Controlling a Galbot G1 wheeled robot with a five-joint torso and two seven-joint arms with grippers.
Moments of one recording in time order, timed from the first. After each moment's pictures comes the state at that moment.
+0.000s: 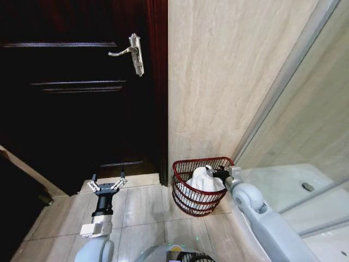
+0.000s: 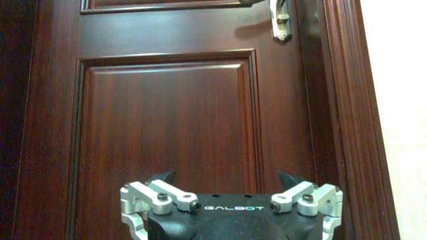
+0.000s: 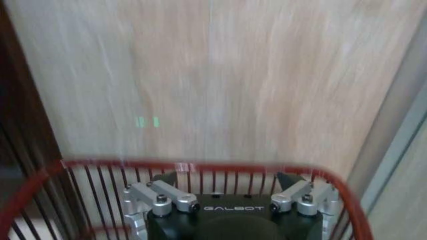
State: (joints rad) left arm 1.80 -1.61 -0.74 -2.21 -0.07 -0.37 0.03; right arm -1.28 1.04 0.37 2.10 0.53 -0.53 0.26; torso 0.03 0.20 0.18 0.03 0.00
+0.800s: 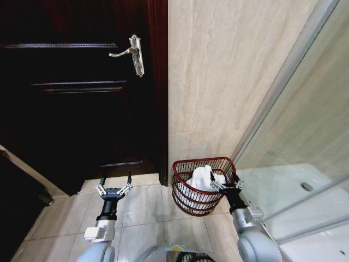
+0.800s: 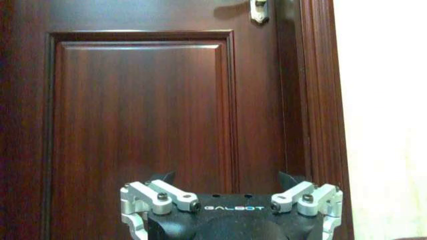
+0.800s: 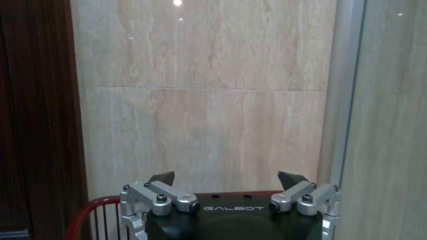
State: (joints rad) left arm 1.84 -1.61 -0.71 -2.20 -0.08 -0.34 0.11; right arm -1.73 1.44 0.53 2.29 0.09 -0.12 0.04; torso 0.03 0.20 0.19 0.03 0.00
